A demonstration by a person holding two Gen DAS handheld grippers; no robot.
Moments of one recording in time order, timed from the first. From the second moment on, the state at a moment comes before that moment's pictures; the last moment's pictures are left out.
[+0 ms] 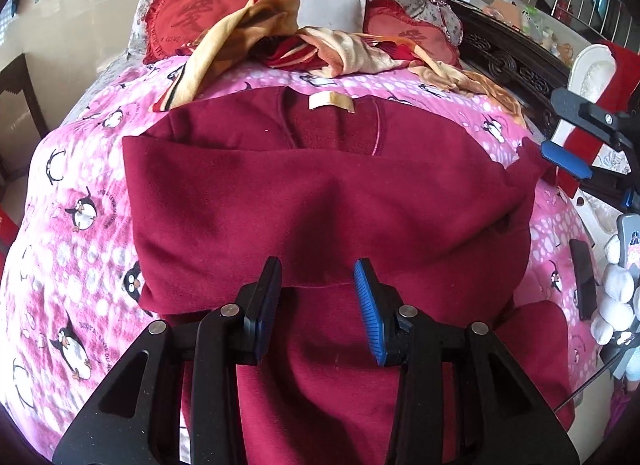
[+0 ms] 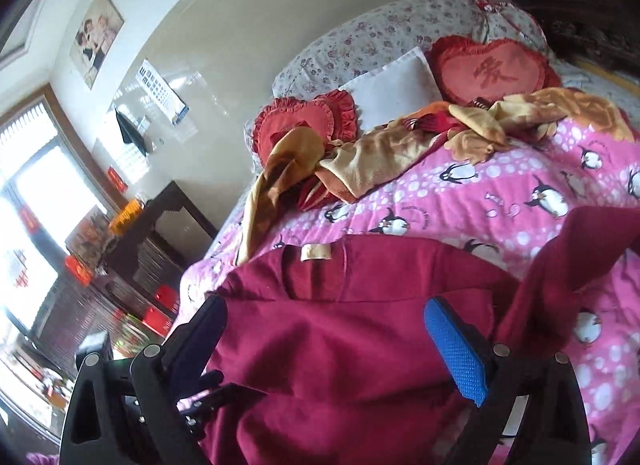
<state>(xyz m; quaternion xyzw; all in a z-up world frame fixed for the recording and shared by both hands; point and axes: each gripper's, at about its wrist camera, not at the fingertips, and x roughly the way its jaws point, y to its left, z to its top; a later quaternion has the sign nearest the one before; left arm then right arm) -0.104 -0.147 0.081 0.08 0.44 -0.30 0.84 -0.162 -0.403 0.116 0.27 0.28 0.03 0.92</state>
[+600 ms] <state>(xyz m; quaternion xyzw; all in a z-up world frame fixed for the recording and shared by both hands) -0.090 -0.151 0.068 0.09 0.45 -0.28 0.84 -0.225 -0.564 0.072 0.35 0.31 -0.17 0.87</state>
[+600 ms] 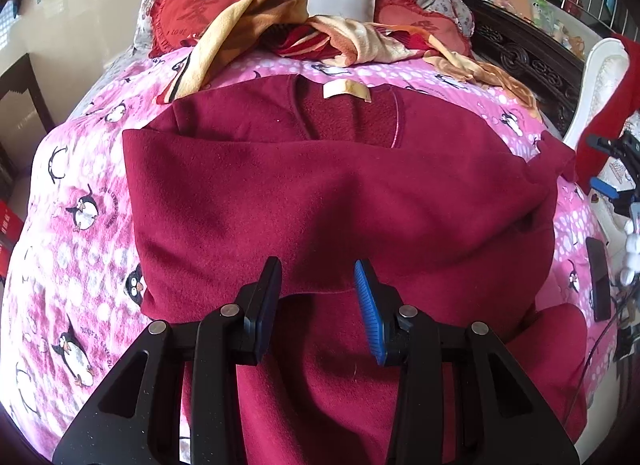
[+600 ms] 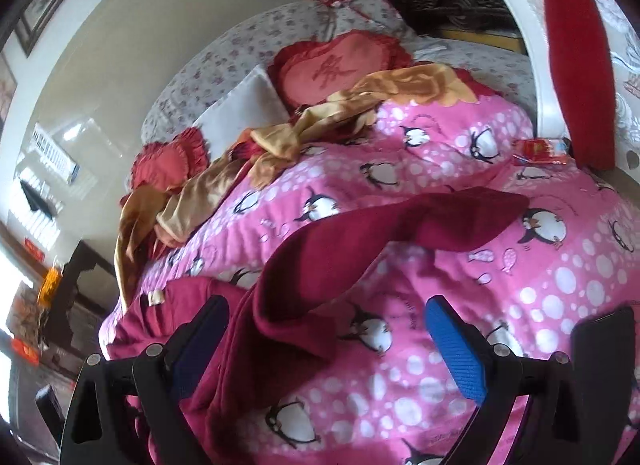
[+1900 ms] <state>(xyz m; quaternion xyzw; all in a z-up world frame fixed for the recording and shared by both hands) -0.080 -0.150 0.057 0.09 0.46 -0.27 0.84 -0.286 -0.624 0.099 0.33 0.35 -0.31 0.82</state>
